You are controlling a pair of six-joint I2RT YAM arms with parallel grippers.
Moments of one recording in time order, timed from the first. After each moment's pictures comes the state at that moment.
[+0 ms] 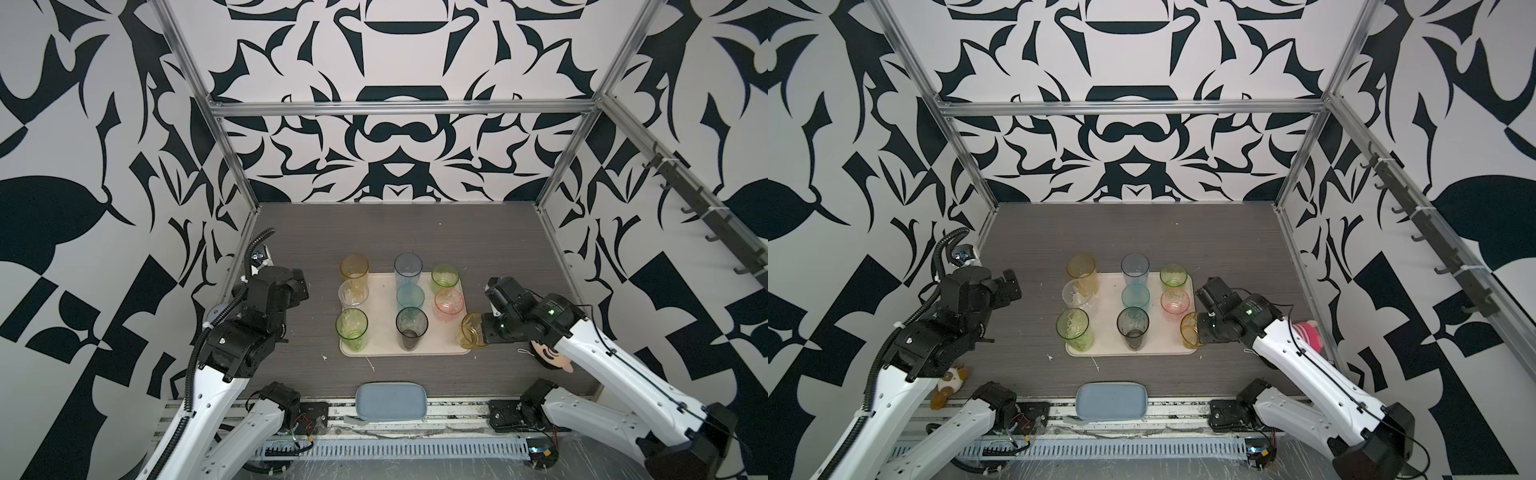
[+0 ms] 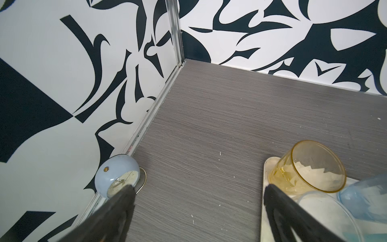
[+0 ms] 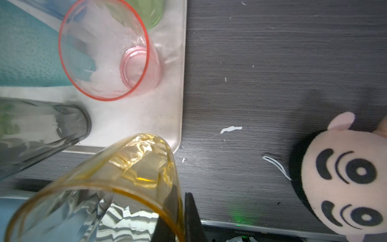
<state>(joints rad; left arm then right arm) -0.44 0.72 0.99 -0.87 -0.63 -0.37 0.64 0.98 0.89 -1.16 0.10 0.59</state>
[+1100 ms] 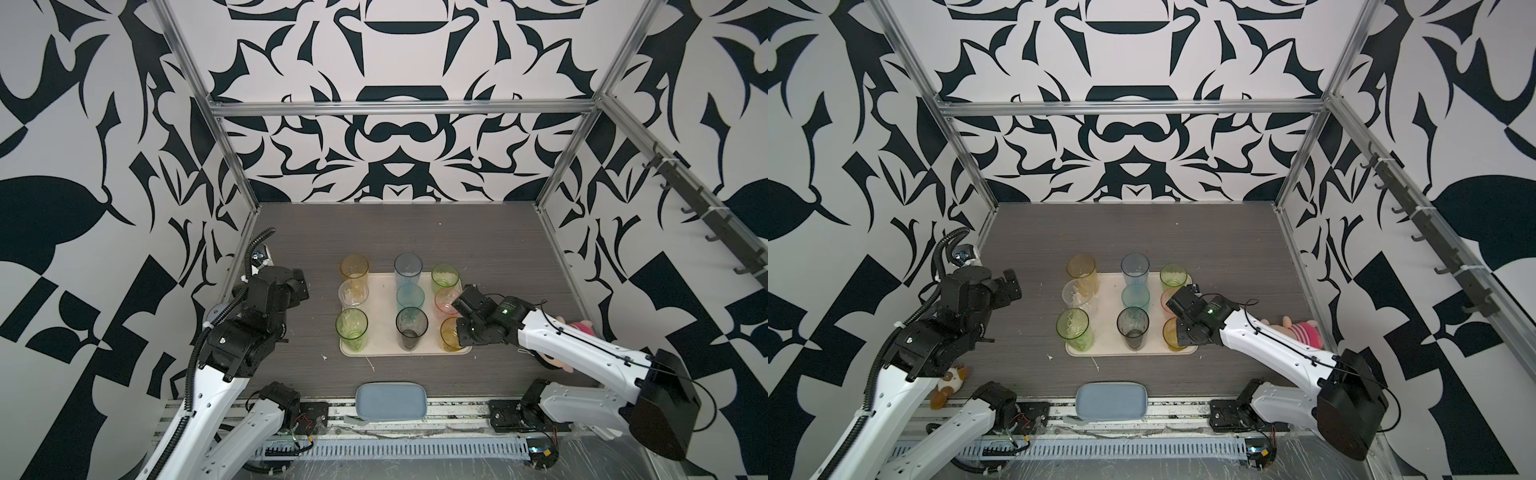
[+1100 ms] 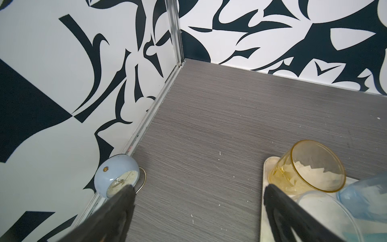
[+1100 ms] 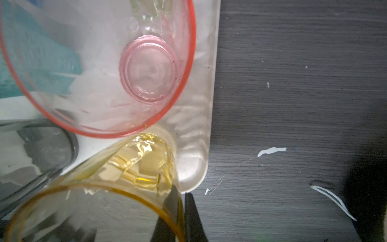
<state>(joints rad) -0.44 0.72 0.99 -0.87 -0.63 -0.37 0.77 1.19 0.78 -0.90 0.15 0.72</state>
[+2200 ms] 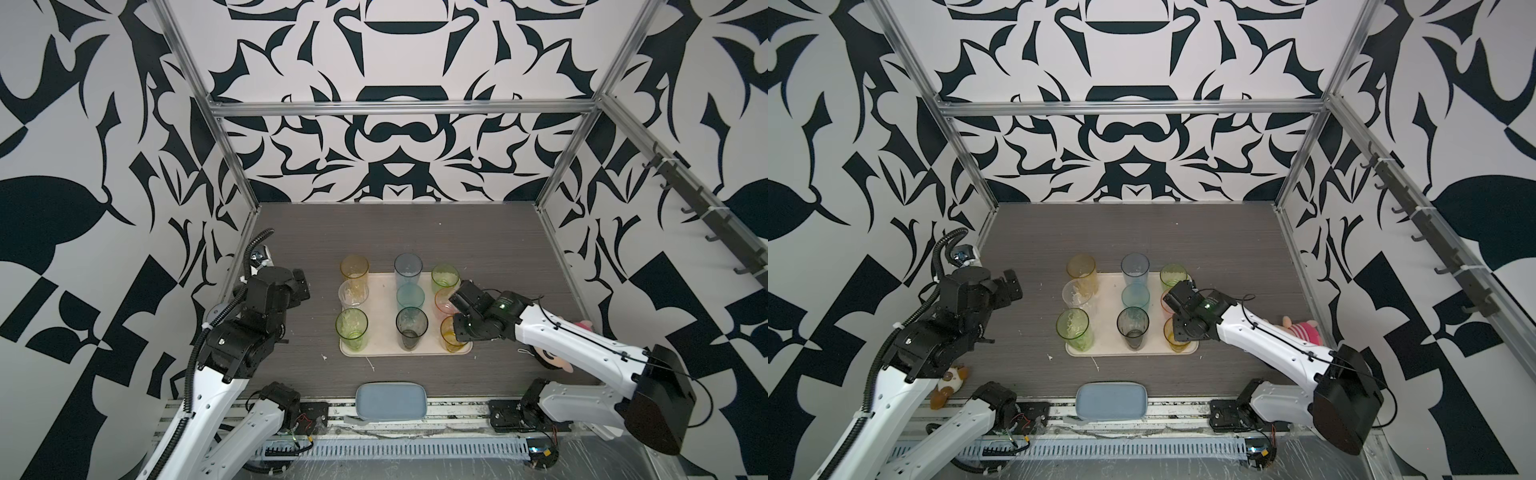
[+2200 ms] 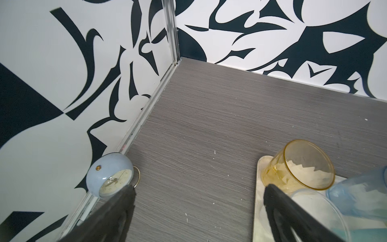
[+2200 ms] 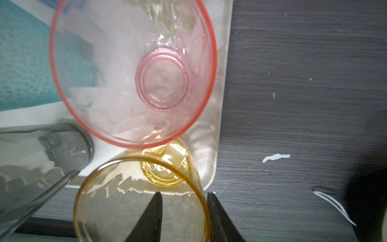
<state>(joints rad) -0.44 0.72 0.99 -0.87 -0.59 -0.40 0.77 1.21 0.85 -0.92 0.14 0.69</state>
